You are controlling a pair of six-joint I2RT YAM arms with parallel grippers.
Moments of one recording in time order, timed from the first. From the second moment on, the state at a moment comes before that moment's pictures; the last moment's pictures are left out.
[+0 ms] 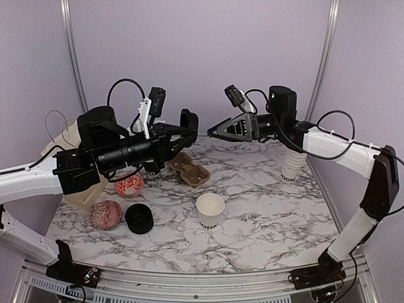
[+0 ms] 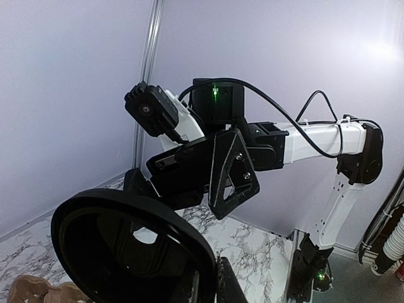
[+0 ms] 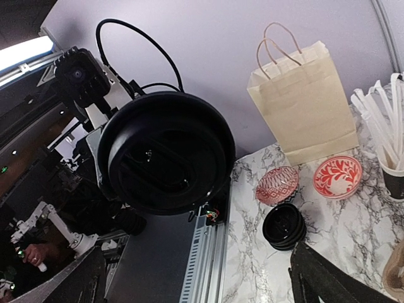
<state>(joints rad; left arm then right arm) -1.04 1.26 1.10 0.20 0.09 -0.21 0.56 1.60 1.36 0.13 -1.25 0.50</state>
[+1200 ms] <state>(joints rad) -1.05 1.32 1.11 0.24 0.19 -0.20 0.66 1.71 1.43 0.48 -1.32 0.87</state>
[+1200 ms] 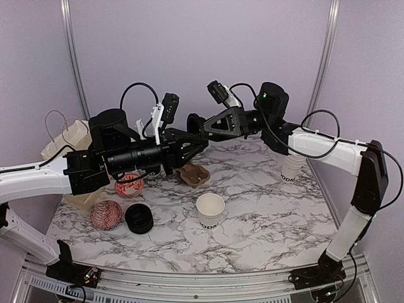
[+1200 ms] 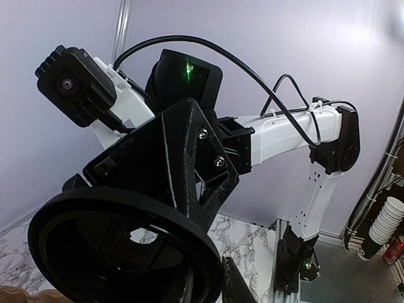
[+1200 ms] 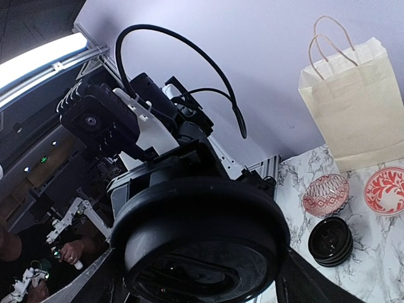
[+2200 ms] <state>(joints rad) -1.05 1.12 0.96 -0.12 -0.15 -0.21 0.55 1.69 1.50 -0.56 -0.94 -0.30</state>
